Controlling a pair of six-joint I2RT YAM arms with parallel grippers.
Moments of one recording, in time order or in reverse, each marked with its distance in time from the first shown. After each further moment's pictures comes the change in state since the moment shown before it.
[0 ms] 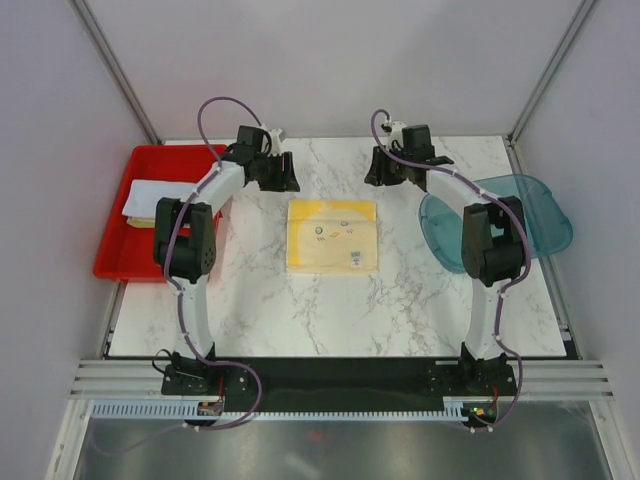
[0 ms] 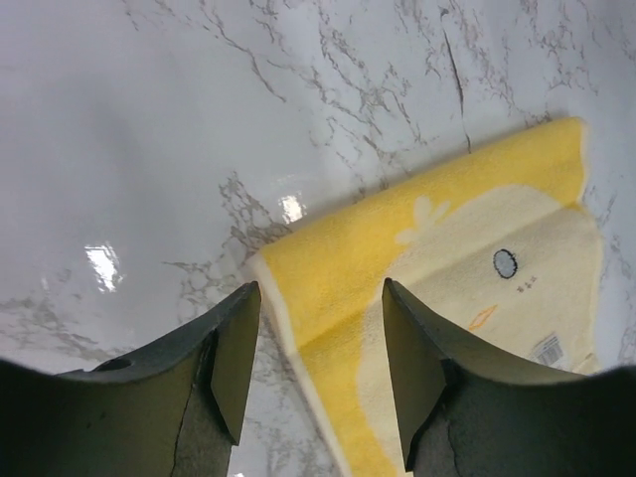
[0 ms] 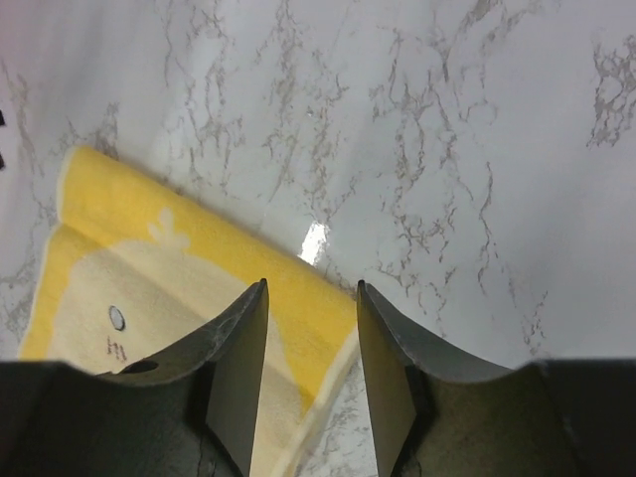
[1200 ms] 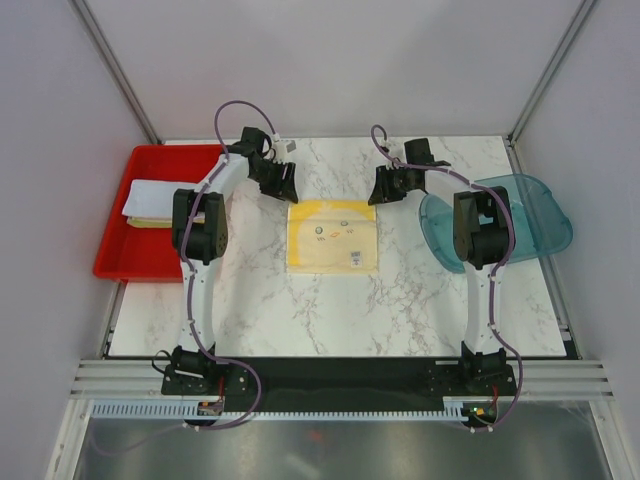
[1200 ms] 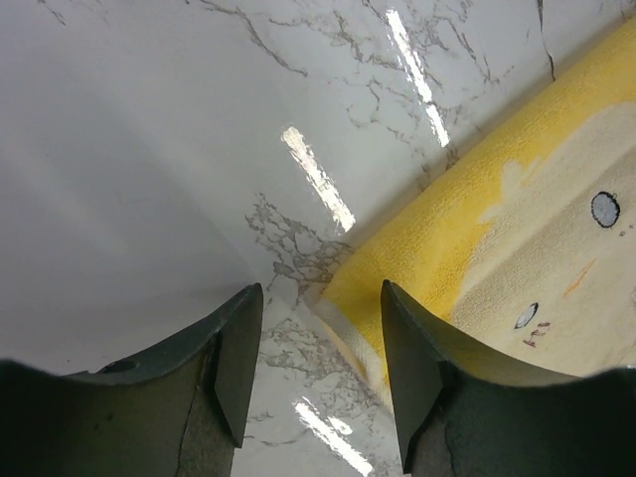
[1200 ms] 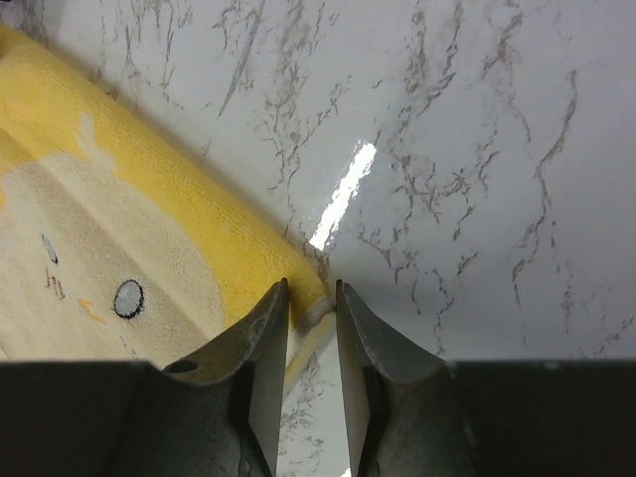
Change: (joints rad) left arm 0.045 0.293 0.329 -0.286 0.162 0.320; right arm -0.072 0.222 0.103 -0.149 -0.232 -0.153
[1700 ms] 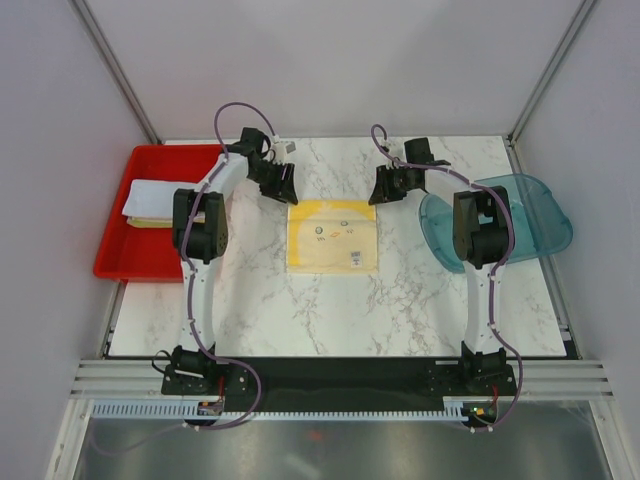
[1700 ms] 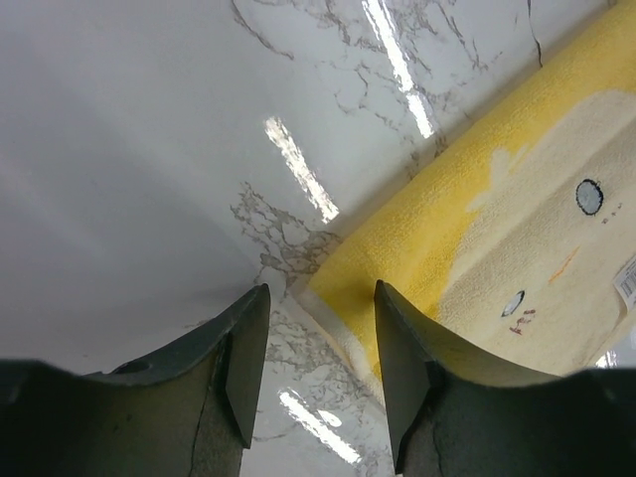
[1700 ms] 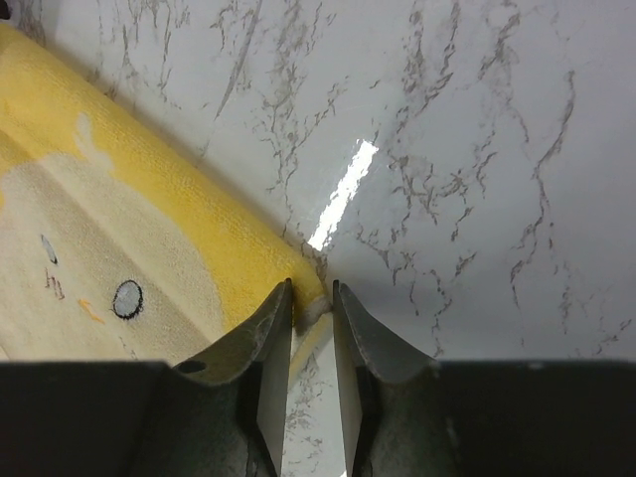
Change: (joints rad) left arm 0.007 0.009 0.008 -0.034 0.038 0.000; right arm -0.002 0.007 0.014 -0.013 -0.002 0.000
